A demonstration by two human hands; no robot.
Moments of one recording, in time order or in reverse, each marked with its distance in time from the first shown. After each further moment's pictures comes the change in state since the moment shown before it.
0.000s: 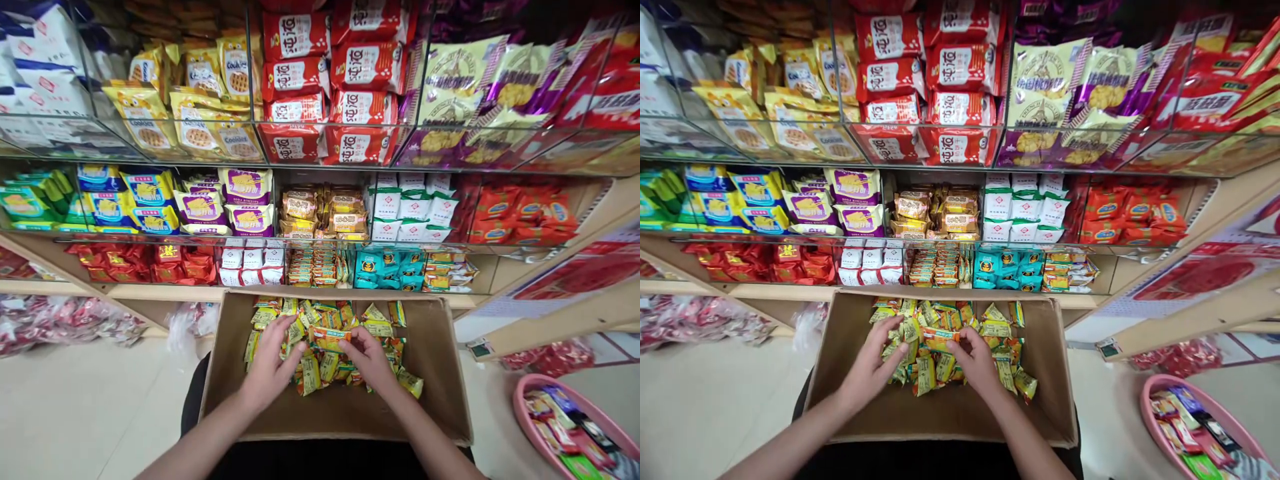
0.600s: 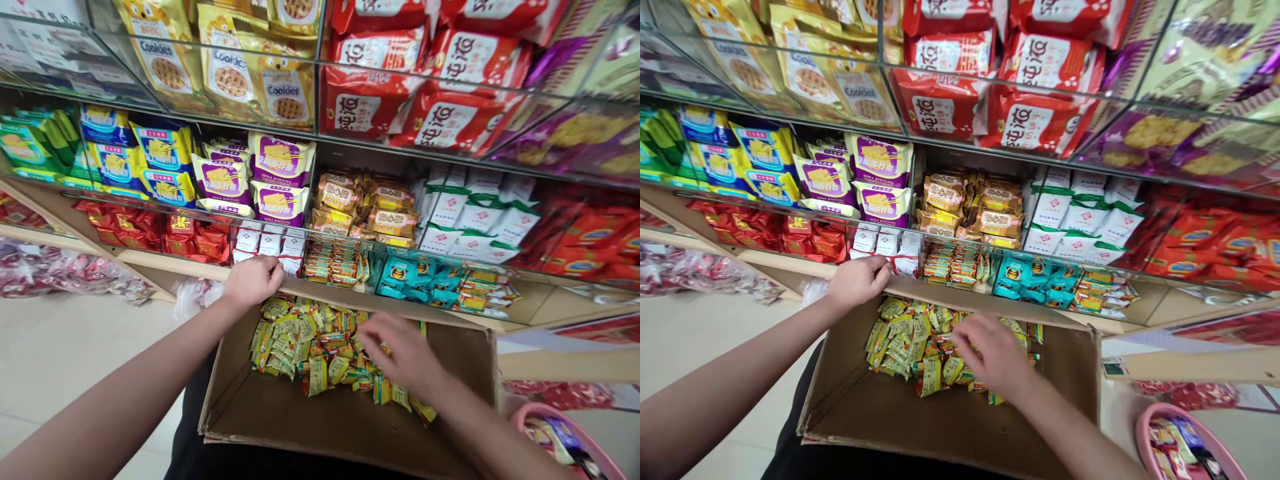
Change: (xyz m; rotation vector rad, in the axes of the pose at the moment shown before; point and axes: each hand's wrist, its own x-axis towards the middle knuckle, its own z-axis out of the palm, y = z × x) left_hand 0.102 -0.057 -0.071 0.841 -0.036 -0.173; right_hand 0.053 -0.085 -0.035 -0.646 -0.318 -0.472
